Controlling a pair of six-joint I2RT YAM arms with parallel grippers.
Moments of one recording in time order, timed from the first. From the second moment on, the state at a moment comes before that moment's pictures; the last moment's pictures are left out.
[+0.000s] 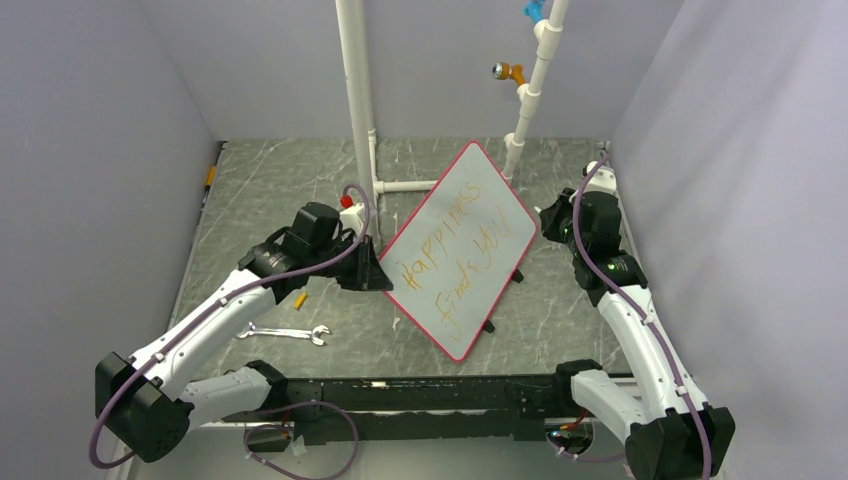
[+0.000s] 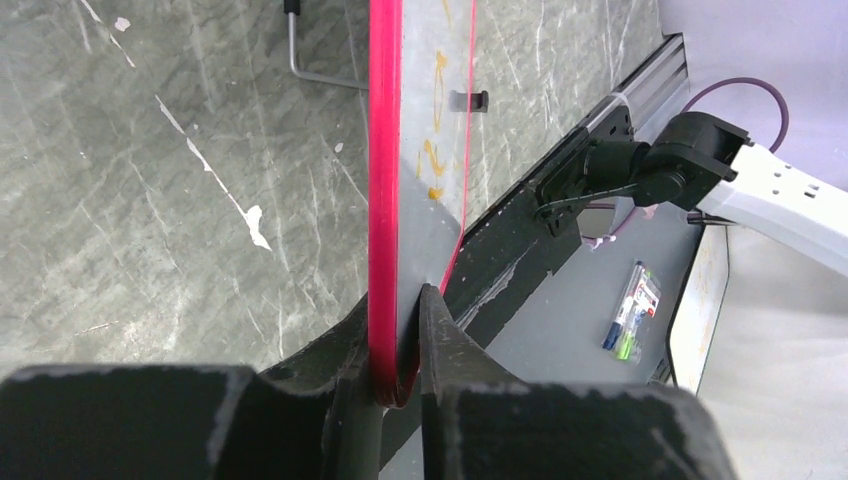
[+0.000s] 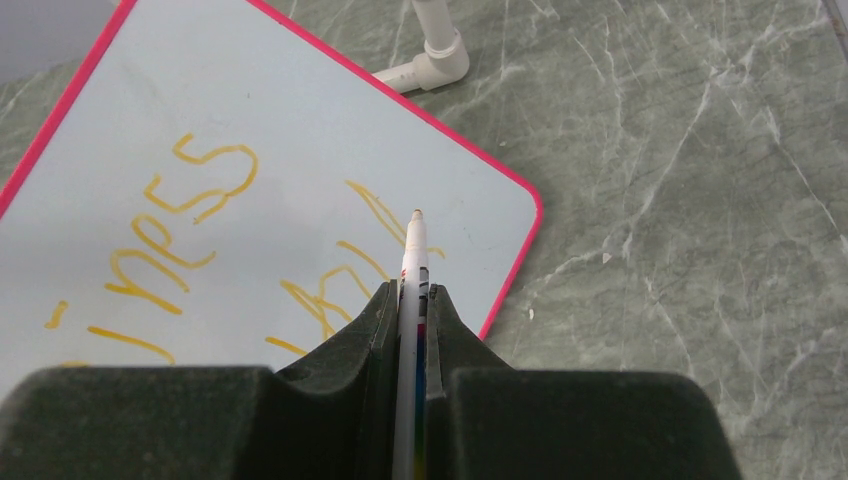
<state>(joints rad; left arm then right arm) -0.59 1.09 0.94 -0.57 0.48 -0.51 0.14 0.93 0.85 -0.31 0.07 0.35</state>
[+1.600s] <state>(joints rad) -0.62 1.04 0.96 -0.72 0.33 -0.38 0.14 0.93 0.84 -0.31 0.07 0.35</state>
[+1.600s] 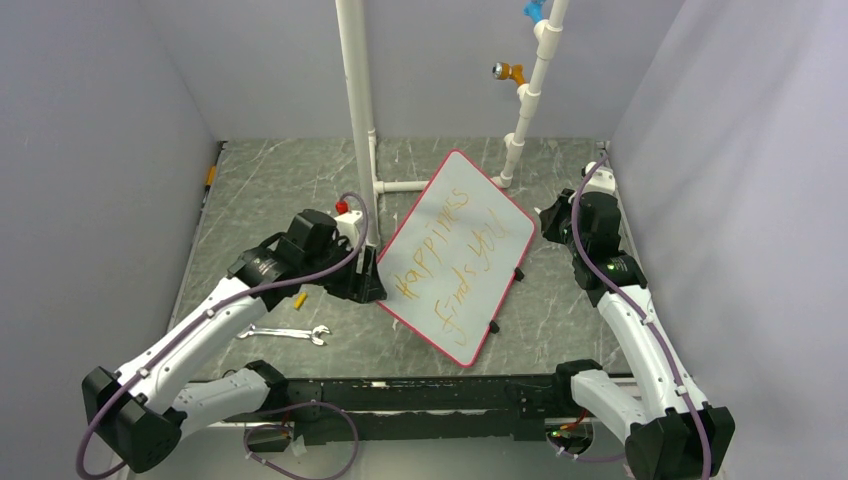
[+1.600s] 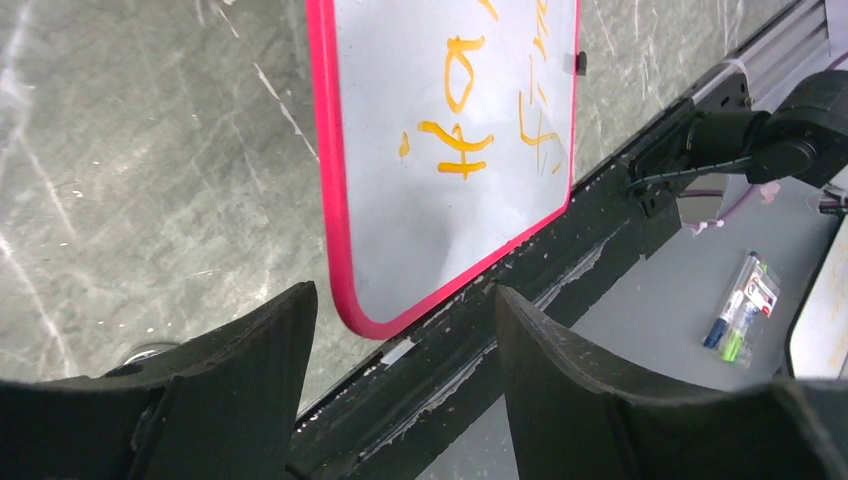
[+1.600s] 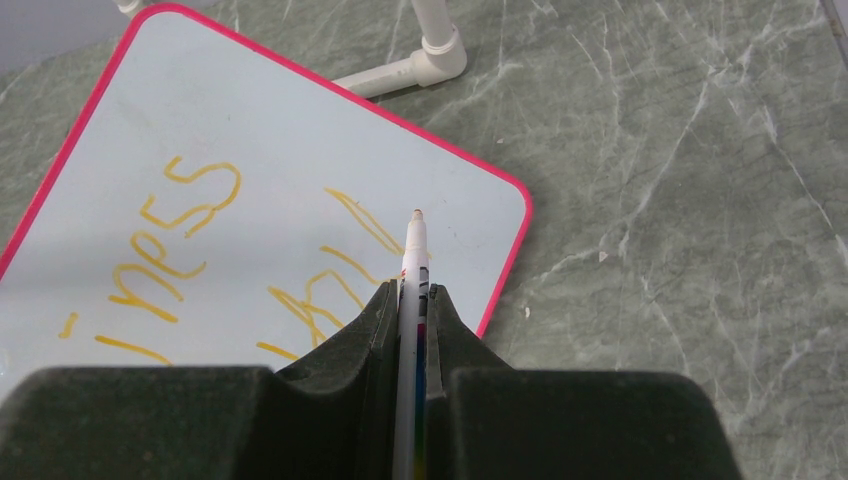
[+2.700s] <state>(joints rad) -0.16 1.04 0.86 -0.82 0.08 -0.26 0.14 0.86 0.84 -0.35 -0.03 0.34</state>
